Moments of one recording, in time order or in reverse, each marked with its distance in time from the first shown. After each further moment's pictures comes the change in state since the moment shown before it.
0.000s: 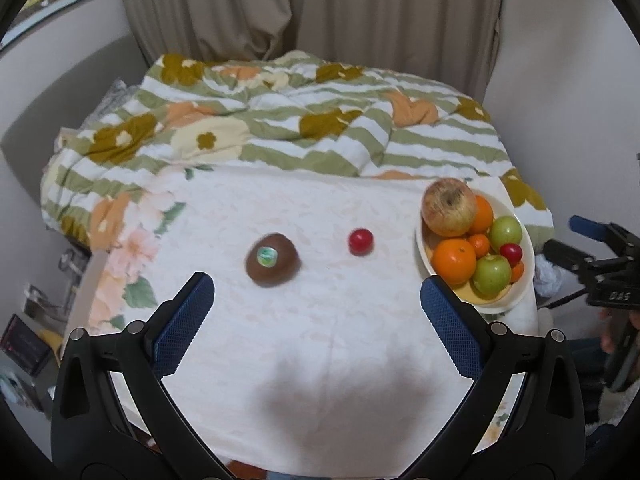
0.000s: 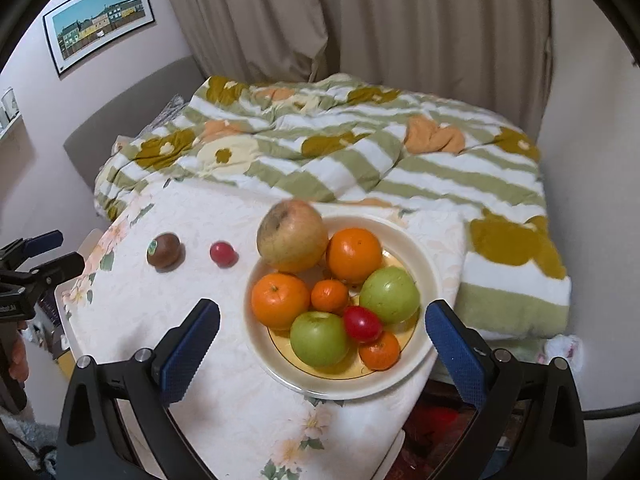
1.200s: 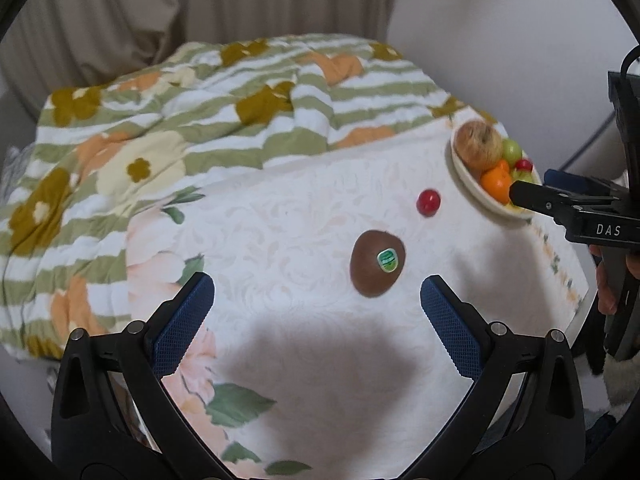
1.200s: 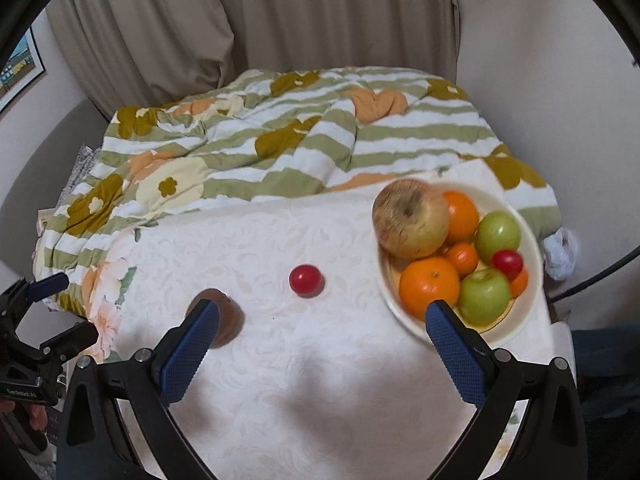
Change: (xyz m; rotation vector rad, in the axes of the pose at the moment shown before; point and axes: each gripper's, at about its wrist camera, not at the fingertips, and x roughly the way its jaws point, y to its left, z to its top) left arm 0.099 0.155 0.049 0.407 0.134 -0.363; right arm 0.076 0.160 0.025 0.372 0.048 -0.291
